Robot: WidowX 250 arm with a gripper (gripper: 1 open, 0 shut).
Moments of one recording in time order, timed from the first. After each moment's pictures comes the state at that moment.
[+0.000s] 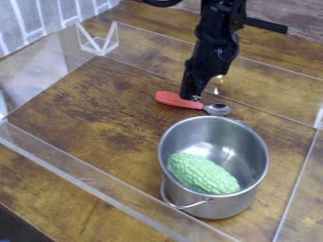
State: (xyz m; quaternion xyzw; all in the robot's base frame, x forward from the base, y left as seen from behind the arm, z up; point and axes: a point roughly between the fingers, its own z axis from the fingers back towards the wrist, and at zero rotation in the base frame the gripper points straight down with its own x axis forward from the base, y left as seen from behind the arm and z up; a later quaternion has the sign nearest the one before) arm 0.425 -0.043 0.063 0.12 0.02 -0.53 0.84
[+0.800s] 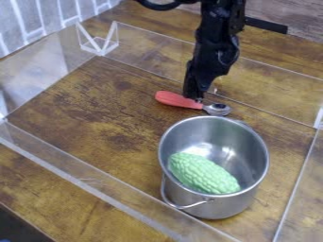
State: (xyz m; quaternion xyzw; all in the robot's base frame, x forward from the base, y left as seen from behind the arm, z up) arm 0.436 -0.041 0.056 0.15 -0.02 -0.51 0.85
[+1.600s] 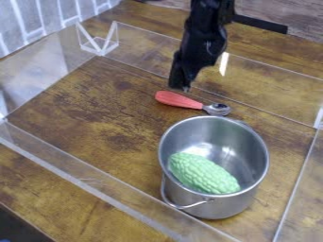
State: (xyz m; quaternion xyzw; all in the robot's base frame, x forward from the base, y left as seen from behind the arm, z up) arm 0.433 -0.018 0.083 0.17 0.01 -0.50 0.85
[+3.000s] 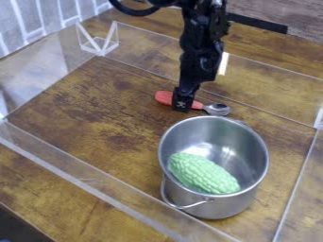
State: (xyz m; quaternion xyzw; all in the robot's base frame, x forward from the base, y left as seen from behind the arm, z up) arm 0.431 -0.027 0.052 0.16 -0.06 -0.59 0.79
